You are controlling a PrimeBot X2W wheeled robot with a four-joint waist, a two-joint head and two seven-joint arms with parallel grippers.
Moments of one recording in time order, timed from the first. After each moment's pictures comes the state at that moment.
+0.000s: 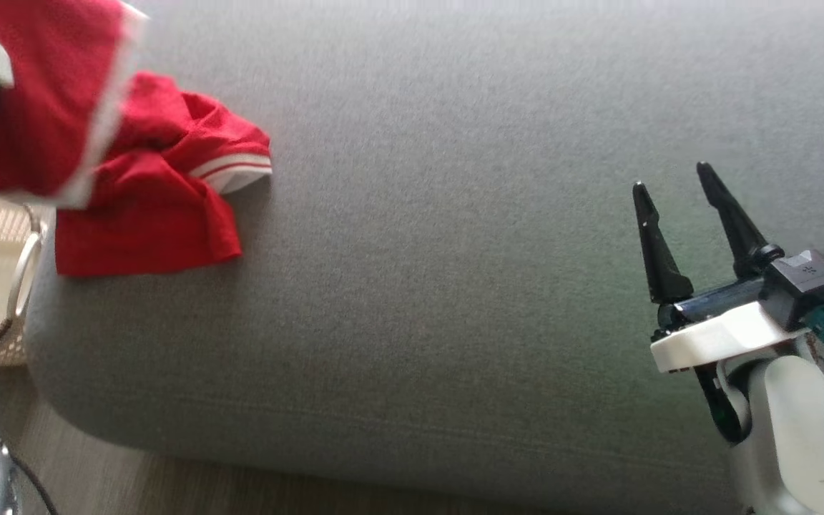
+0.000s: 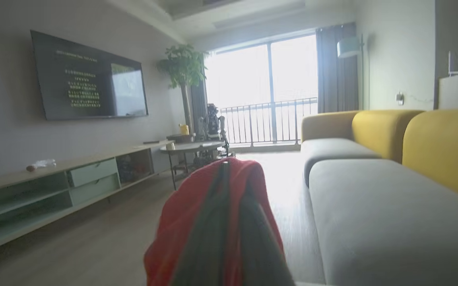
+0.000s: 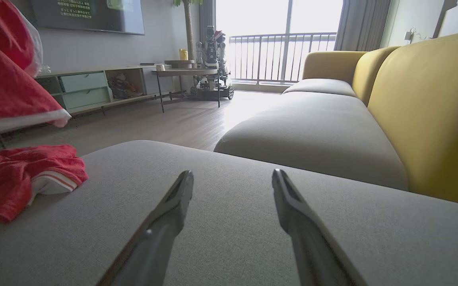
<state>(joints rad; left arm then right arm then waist) -0.86 0.34 -0.05 0.54 -0.23 0.03 -0.25 -0.23 -0.05 -0.05 0.12 0.00 0.13 -0.25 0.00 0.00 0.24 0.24</state>
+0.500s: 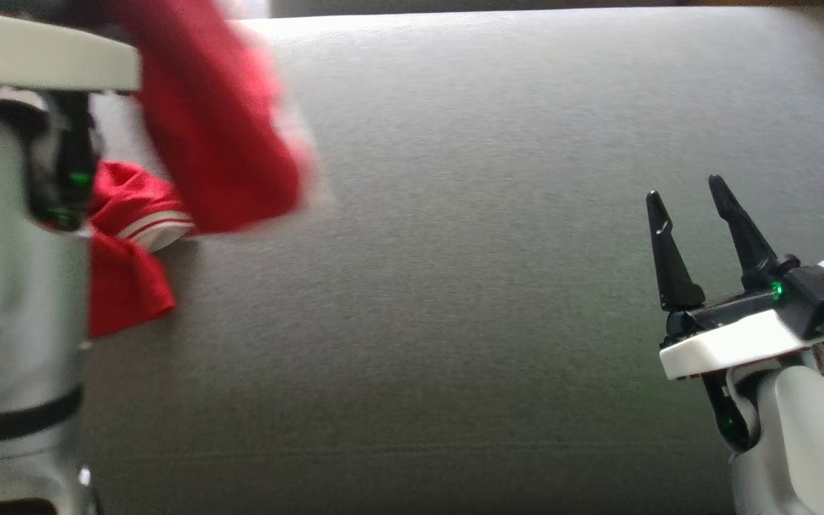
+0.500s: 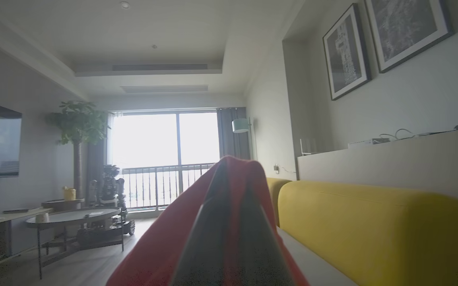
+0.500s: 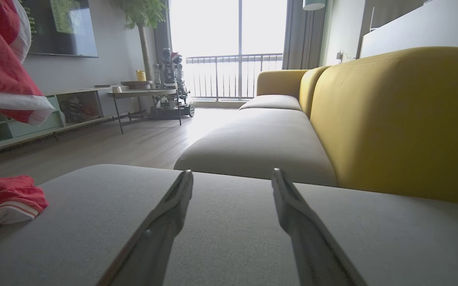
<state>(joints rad) -0.79 0.24 -0.15 0.12 -0.26 0.01 -0.17 -0.21 -0.05 -0.07 0.14 0.06 0.13 -0.25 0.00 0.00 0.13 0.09</state>
